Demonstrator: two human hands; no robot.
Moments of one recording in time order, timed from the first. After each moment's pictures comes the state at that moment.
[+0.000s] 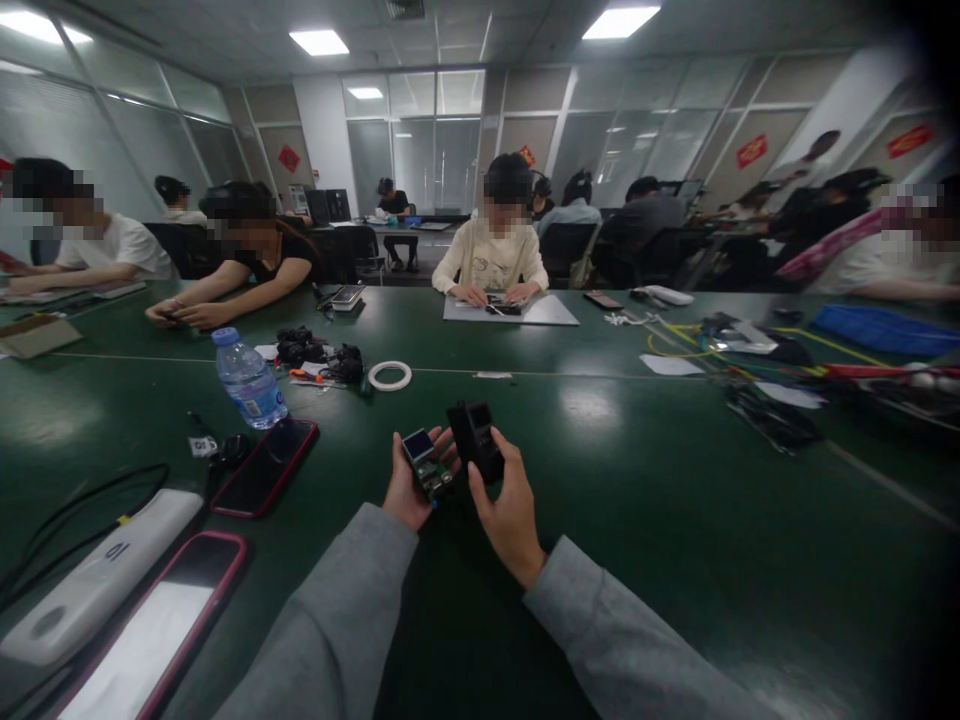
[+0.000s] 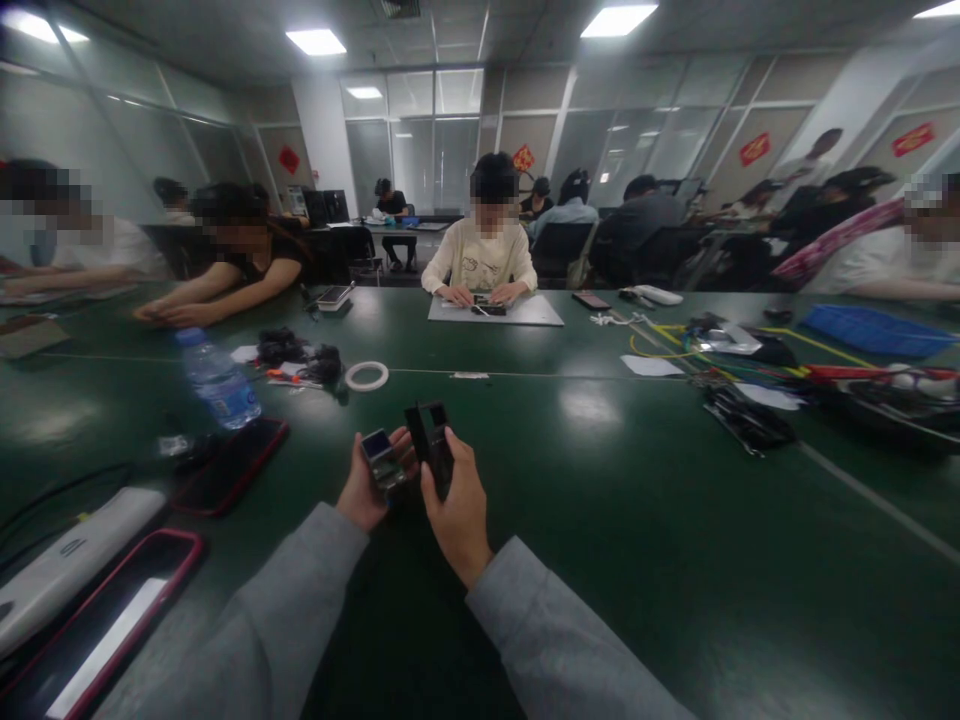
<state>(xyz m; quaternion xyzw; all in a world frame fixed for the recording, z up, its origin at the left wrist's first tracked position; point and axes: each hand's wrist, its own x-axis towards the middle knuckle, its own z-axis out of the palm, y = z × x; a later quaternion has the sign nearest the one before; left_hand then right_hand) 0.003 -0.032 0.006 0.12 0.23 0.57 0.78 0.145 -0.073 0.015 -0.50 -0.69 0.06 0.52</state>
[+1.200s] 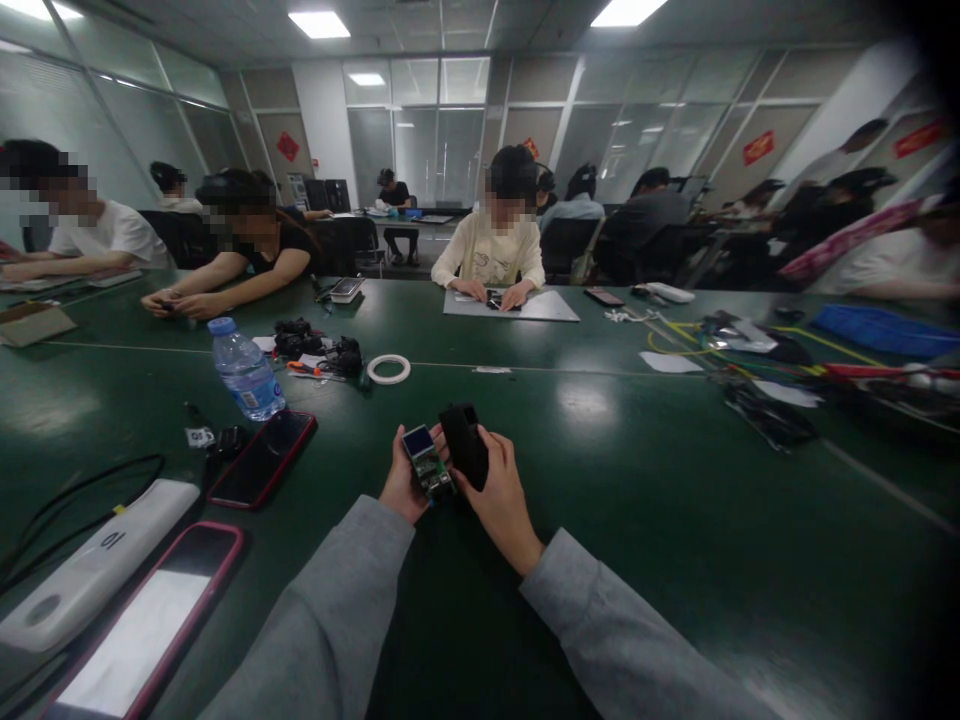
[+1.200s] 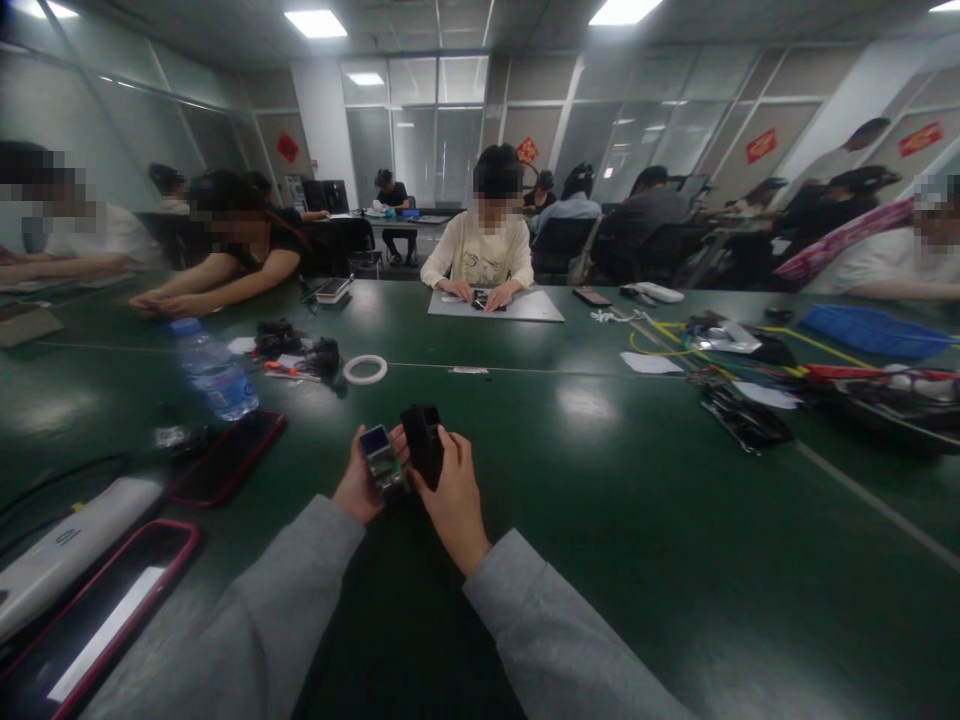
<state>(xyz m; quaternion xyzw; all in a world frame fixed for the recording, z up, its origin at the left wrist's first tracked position) 0.005 -0.036 0.018 0.13 0.23 0.54 0.80 0.148 -0.061 0.000 -0.55 -0.70 0.12 0.45</state>
